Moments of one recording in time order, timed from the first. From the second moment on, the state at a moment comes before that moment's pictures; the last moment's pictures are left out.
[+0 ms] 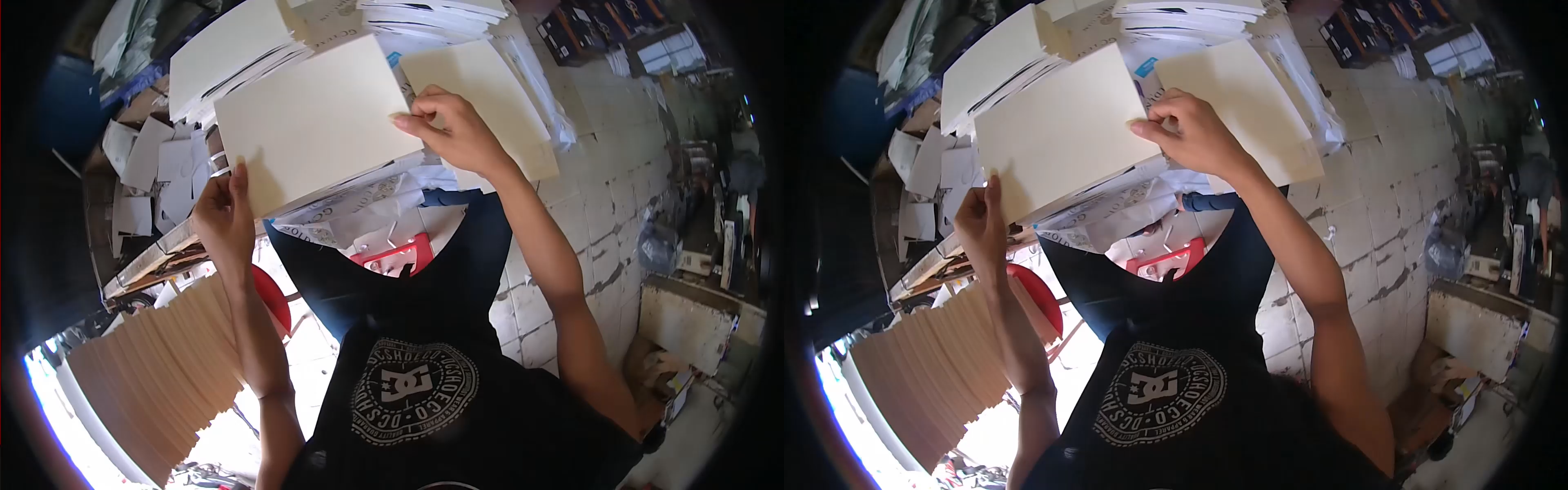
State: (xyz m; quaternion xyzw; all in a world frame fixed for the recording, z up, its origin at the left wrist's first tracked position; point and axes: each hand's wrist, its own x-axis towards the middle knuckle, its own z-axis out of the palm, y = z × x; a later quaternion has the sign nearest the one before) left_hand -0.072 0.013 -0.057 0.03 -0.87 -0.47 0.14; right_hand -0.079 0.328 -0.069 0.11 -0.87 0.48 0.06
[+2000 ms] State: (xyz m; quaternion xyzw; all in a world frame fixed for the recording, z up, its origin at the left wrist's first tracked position) left_hand -0.033 -0.004 -0.098 0.00 -0.82 -0.56 0.13; right_hand -0.074 0.322 -0.085 0.05 -0.87 0.49 -0.04
